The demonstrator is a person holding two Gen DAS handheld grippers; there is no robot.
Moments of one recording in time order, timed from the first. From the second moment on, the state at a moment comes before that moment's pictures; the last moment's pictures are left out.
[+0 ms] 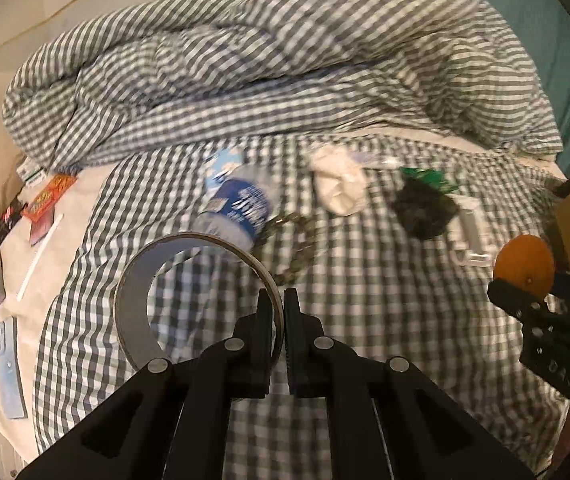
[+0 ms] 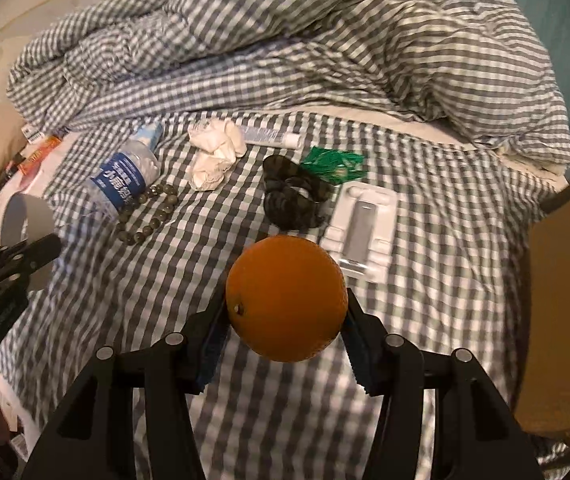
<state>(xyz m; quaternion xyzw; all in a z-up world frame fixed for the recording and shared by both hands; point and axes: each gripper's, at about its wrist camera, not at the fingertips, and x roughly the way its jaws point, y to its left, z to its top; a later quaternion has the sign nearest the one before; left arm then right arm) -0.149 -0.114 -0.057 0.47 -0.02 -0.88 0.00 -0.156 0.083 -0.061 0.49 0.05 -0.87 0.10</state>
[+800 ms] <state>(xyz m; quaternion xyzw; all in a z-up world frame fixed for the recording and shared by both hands) -0.117 0.178 0.023 0.40 -0.12 -0.88 -0.24 -0.048 0.306 0.029 0.41 -0.02 -0.91 -0.05</state>
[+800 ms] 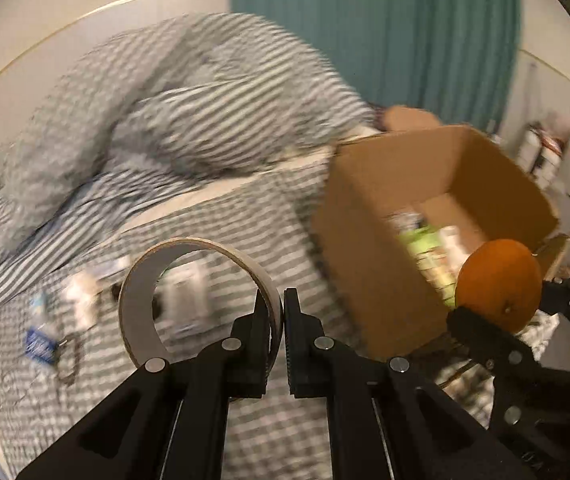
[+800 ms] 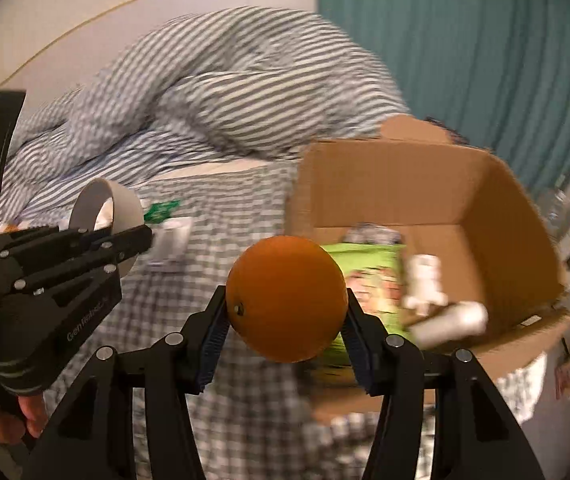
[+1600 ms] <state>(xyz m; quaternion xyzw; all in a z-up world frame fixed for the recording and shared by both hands) -0.118 0.325 0.026 0.39 -0.15 -0.85 -0.31 -0.016 0.465 0.026 0.37 -0.12 -0.90 -0.20</state>
